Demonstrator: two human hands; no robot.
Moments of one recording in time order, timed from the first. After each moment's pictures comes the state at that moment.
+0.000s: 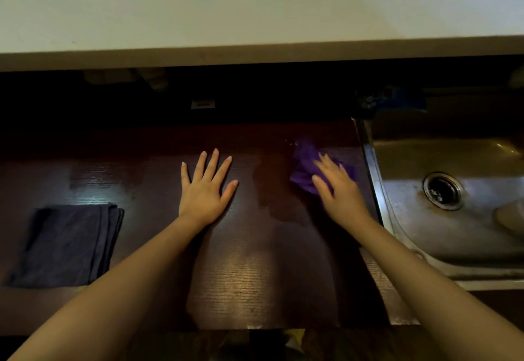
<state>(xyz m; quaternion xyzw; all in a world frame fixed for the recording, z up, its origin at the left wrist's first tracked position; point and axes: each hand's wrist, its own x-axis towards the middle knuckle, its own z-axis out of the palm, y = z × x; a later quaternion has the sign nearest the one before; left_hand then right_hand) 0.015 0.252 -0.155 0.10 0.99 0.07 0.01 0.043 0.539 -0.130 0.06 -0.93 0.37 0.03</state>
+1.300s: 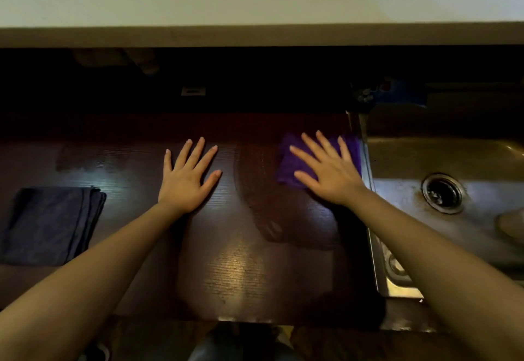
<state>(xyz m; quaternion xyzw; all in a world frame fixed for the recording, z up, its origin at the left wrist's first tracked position) 0.017 0.253 -0.155 0.07 1.00 0.05 0.00 -0.003 0.580 -0.150 0.21 -0.98 0.05 -0.04</state>
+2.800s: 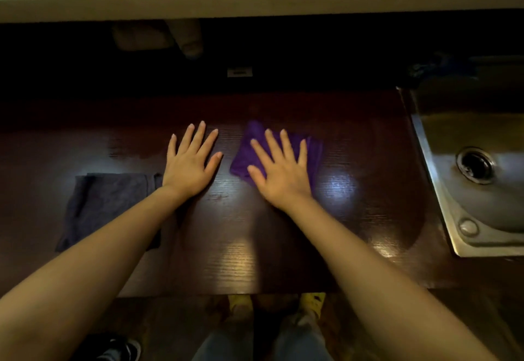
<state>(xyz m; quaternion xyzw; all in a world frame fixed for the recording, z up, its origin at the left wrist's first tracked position) 0.015 0.133 -0.155 0.10 0.99 0.08 0.00 0.049 0.343 -0.149 0.10 -0.99 0.11 -0.03</state>
